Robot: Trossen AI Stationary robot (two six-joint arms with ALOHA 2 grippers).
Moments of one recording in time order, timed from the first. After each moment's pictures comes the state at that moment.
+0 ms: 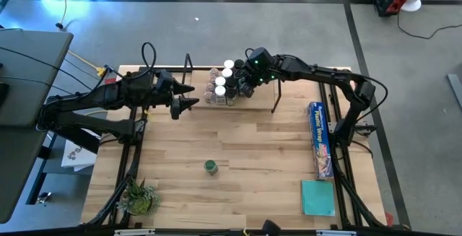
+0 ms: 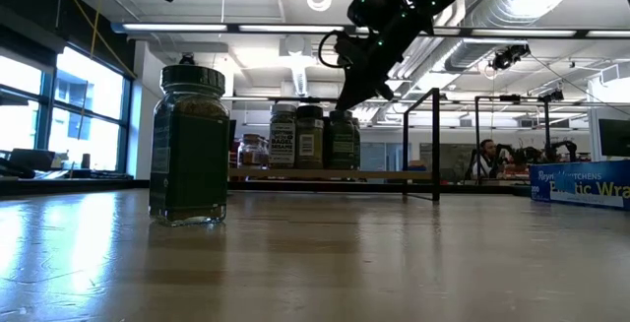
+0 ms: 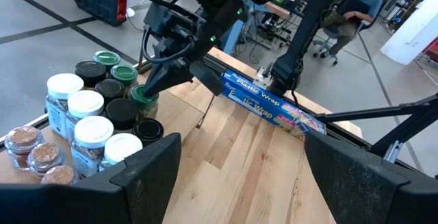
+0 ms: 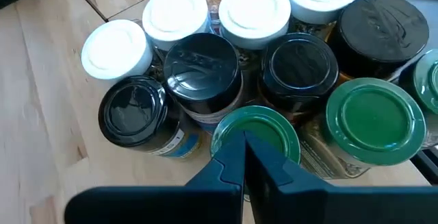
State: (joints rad) left arm 0.14 0.88 0.98 -0.40 -0.14 -0.41; right arm -0.50 1.77 1.40 -0.51 -0.09 0.07
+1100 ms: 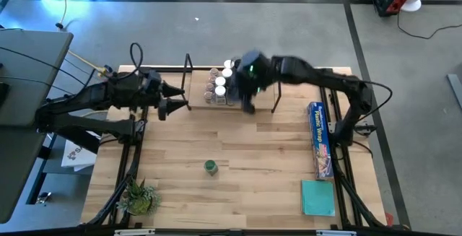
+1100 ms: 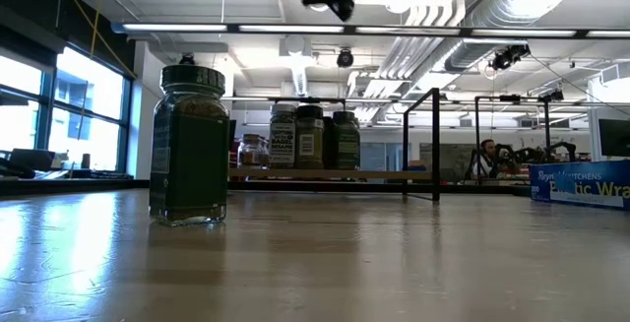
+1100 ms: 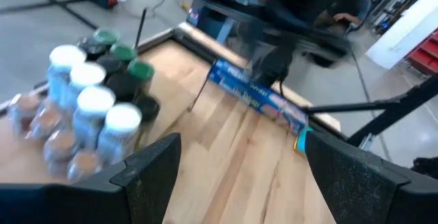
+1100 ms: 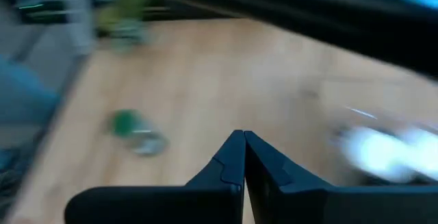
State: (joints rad) left arm 0.14 0.76 0.98 -0.53 -0.10 -0.48; right arm -0.24 1.77 1.80 -0.78 -0.34 -0.16
